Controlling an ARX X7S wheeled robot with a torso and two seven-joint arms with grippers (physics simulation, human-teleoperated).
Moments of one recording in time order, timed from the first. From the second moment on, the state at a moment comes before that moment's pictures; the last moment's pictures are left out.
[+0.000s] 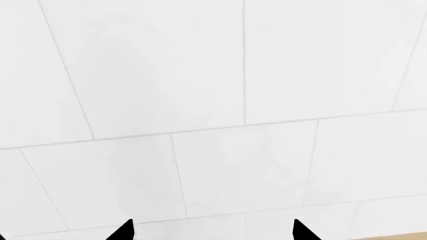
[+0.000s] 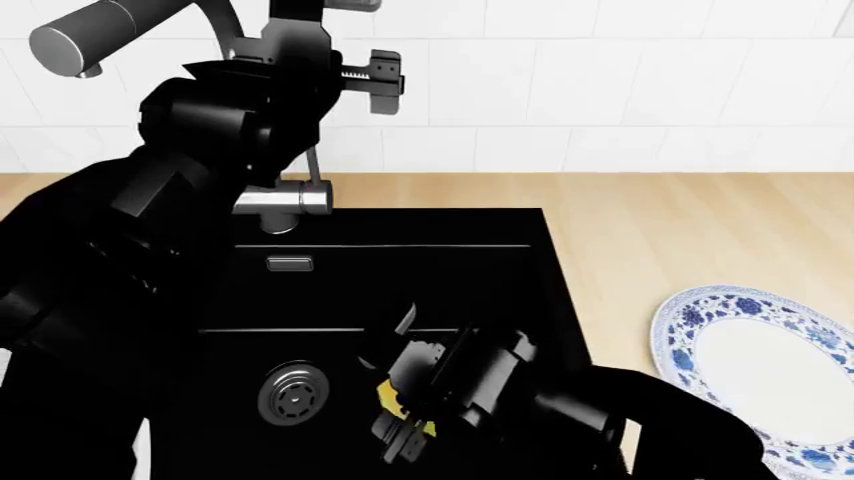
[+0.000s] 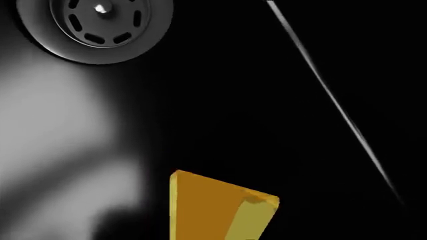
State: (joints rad) left arm -1.69 0.00 1.23 -1.31 -1.23 -0.39 -0.19; right arm 1.15 0.00 -1.52 0.69 0.96 0.83 -0.01
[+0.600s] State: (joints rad) left arm -1.69 0.00 1.01 -1.31 -1.01 -0.44 -0.17; right arm 1.55 0.07 -1.43 0.51 1.21 0.94 0.04
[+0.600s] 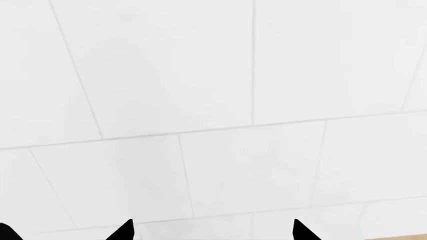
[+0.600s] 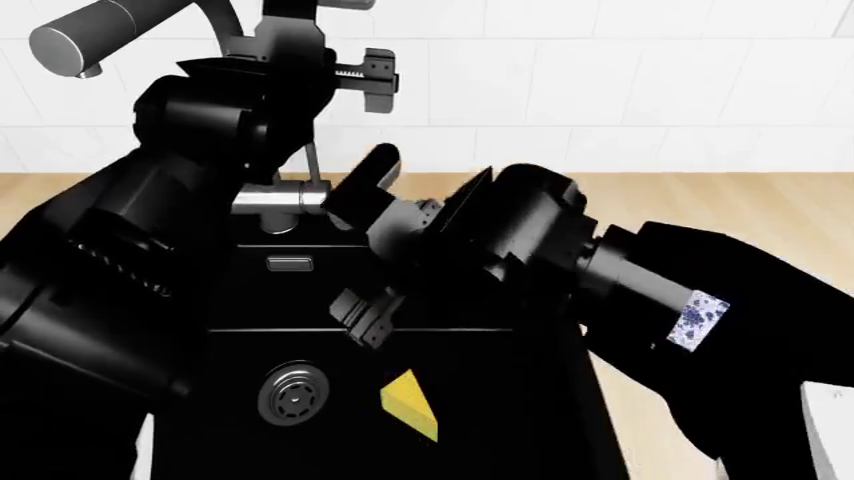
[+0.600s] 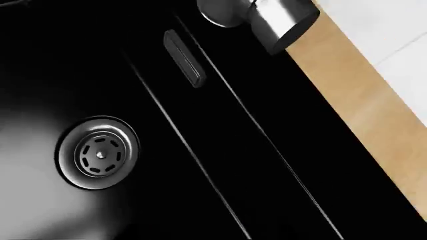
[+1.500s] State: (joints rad) left arm -1.67 0.00 0.82 -1.31 -0.83 -0.45 -0.19; right arm 1.84 0.55 -1.11 0.27 1.78 1.16 0.69
